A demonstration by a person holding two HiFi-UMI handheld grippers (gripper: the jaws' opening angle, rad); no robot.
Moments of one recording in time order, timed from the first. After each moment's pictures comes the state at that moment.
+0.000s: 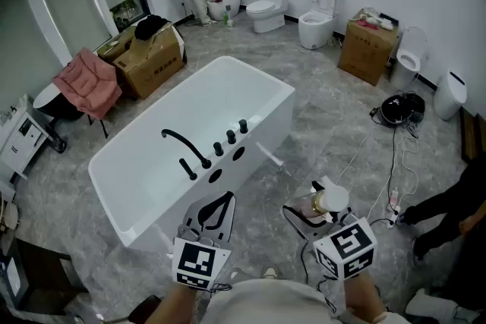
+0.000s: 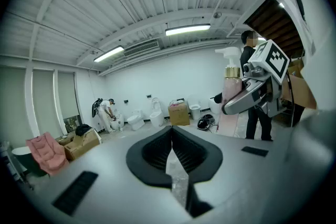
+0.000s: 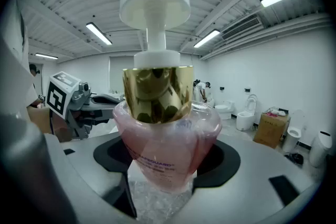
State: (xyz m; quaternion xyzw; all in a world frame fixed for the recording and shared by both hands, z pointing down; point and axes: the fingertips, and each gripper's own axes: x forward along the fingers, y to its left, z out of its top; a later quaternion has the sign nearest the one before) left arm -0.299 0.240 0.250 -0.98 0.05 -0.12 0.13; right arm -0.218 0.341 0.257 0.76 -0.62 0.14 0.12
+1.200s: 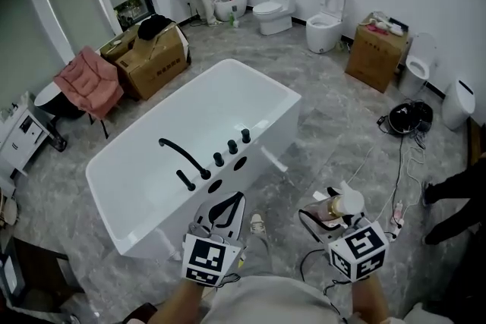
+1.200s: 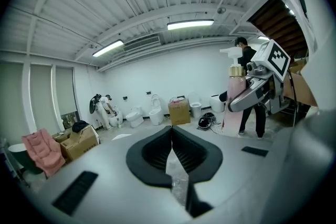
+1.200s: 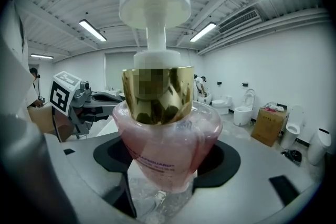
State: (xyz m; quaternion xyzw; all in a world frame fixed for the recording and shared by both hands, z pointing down) left arm -0.216 0.211 0.294 -0.98 0.05 -0.13 0.11; right arm -0.130 0.331 0.300 0.76 -0.61 0.17 0.13
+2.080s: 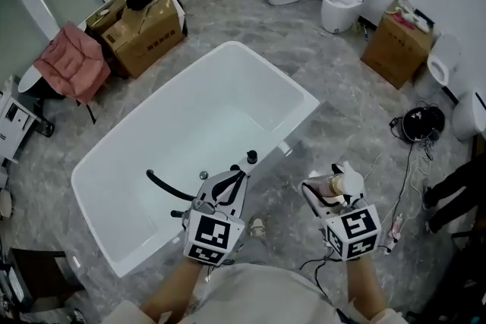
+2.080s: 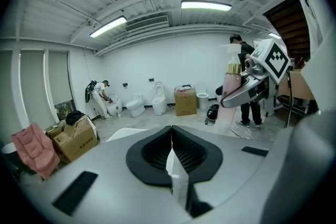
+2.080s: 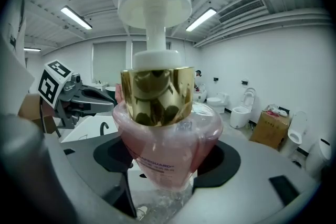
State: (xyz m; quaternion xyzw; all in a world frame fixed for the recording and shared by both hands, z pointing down) left arm -0.009 -0.051 0.344 -0.98 0.04 -0.20 0.08; right arm 0.095 0.064 0.345 0.78 -0.58 0.18 0.17
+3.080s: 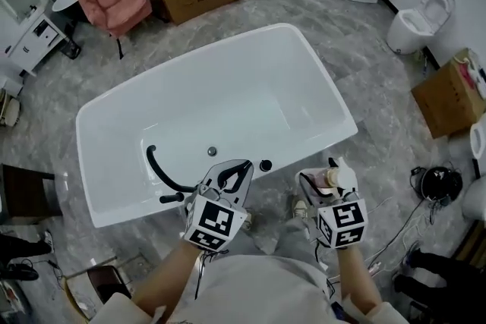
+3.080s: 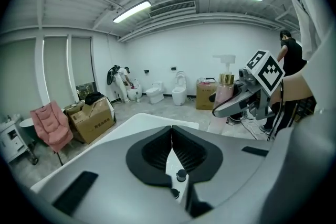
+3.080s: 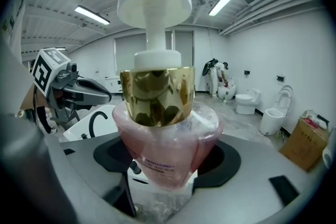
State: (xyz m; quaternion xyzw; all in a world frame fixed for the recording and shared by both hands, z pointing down) left arm 0.067 -0.158 0.431 -0.96 0.17 -0.24 0.00; right arm 0.200 -0.095 0.447 0.67 -0.69 0.20 0.21
